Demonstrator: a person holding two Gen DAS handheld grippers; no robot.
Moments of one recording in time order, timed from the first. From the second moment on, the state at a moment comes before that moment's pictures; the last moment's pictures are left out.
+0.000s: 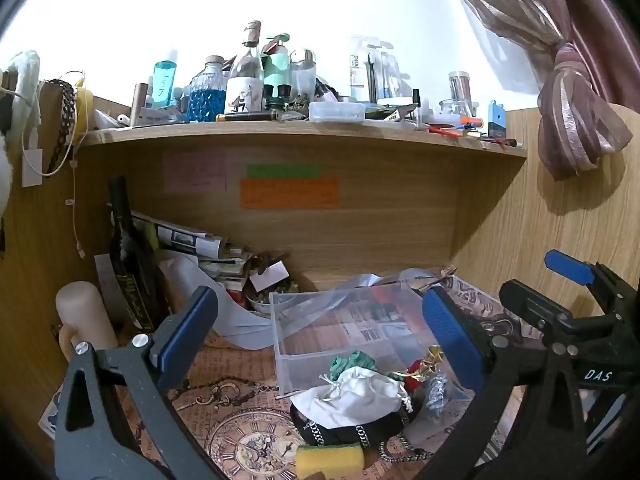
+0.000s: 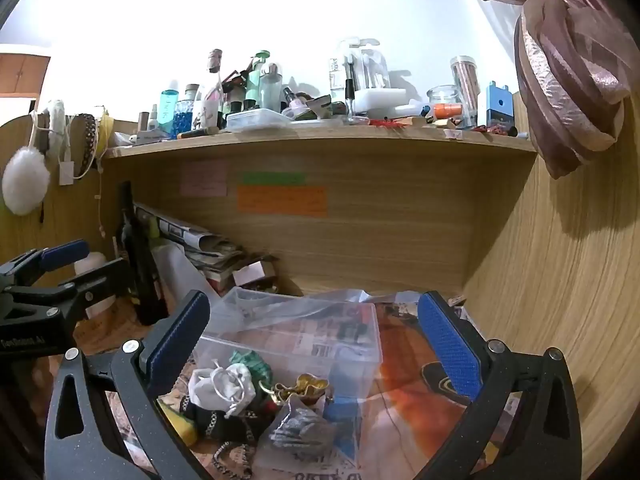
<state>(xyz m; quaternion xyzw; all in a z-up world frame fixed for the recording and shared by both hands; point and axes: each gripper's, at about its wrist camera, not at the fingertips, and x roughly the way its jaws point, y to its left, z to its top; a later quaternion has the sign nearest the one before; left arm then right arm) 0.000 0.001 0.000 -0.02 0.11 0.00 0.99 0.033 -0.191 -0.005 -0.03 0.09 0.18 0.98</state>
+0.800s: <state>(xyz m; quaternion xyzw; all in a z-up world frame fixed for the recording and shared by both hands) -0.003 0.004 0.006 -0.02 0.10 0.01 0.99 0.029 -0.188 -0.002 -0.01 0.09 0.19 0.98</state>
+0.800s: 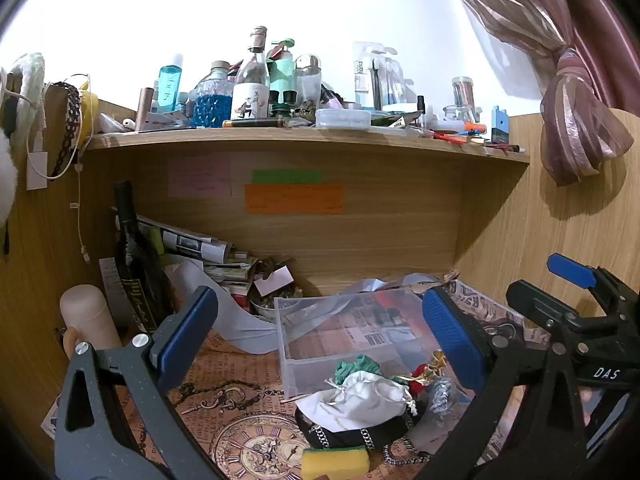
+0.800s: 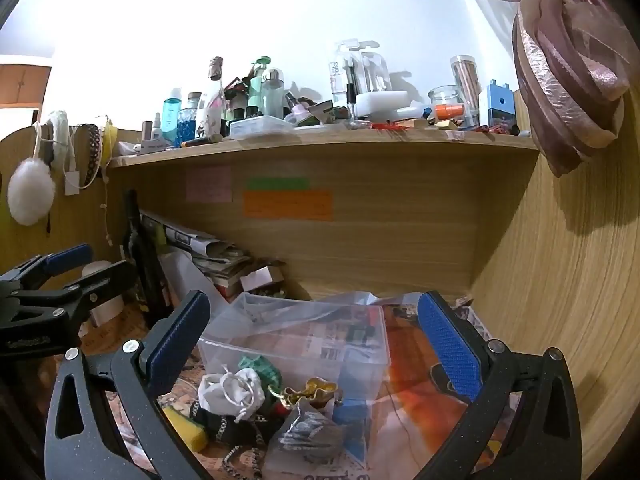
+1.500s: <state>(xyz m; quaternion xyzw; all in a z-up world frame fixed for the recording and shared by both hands) -0.004 0.005 0.004 -0.01 0.10 0.00 0.99 0.028 -0.186 -0.002 -0.01 0.09 0.19 0.98</state>
